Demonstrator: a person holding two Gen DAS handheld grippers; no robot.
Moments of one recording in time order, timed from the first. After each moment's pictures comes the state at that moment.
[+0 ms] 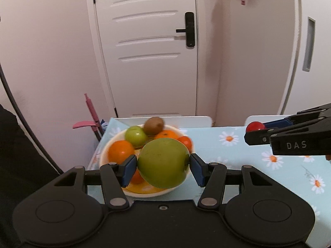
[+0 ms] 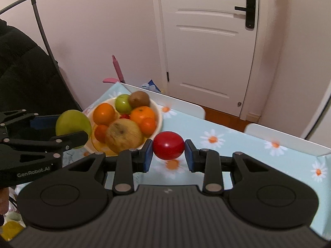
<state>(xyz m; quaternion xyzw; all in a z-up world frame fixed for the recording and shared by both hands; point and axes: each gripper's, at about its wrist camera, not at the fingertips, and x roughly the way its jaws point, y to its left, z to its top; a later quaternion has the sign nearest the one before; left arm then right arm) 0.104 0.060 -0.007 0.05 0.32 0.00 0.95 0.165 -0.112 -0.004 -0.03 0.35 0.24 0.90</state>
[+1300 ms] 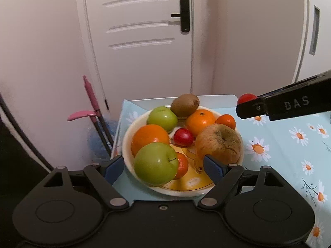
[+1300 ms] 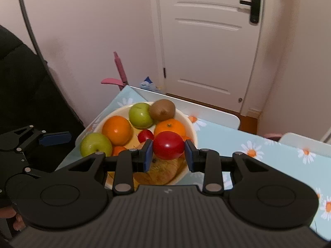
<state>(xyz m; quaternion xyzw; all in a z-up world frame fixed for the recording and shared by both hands) 0.147 0.150 -0.057 0.06 0.34 -0.05 0.94 0.201 -0.007 -0.019 -0.03 0.37 0.21 0.90</state>
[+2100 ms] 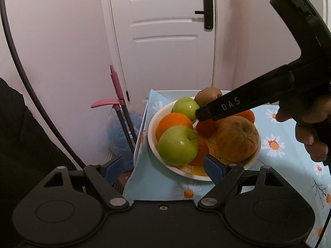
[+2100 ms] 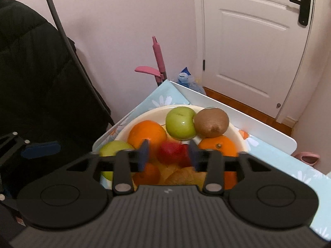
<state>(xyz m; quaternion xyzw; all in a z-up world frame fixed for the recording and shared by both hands) 0.130 0.162 -0.059 0.05 0.36 0.01 0.93 0.251 0.046 -0.051 -0.06 0.39 0.32 0.86</state>
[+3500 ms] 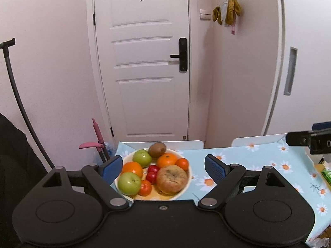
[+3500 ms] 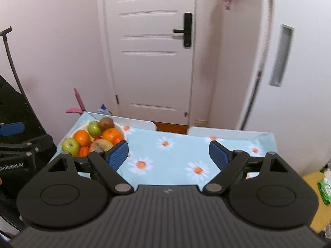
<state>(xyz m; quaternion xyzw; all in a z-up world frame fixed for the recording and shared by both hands) 0.044 0.075 0.057 0.04 0.26 -0.03 0.96 0.059 -0.157 0.080 0.00 0.31 0.06 0.95</state>
